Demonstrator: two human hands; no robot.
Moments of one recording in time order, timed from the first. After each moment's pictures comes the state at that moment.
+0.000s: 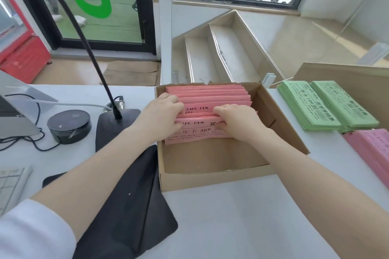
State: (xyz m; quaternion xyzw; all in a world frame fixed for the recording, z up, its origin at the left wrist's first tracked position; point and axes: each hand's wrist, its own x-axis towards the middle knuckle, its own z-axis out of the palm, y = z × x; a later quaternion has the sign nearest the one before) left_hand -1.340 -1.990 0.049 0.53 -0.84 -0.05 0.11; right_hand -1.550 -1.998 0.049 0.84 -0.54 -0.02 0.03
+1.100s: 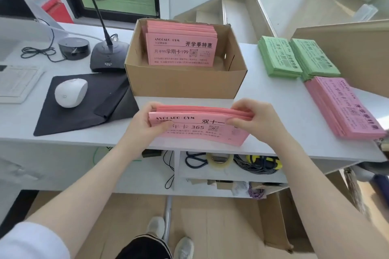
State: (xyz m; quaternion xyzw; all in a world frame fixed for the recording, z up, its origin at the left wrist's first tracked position) left_hand -1.444 -1.731 -0.009 0.53 -0.51 -0.48 0.48; right_hand -1.709 -1.774 0.032 0.73 -0.55 0.26 -0.31
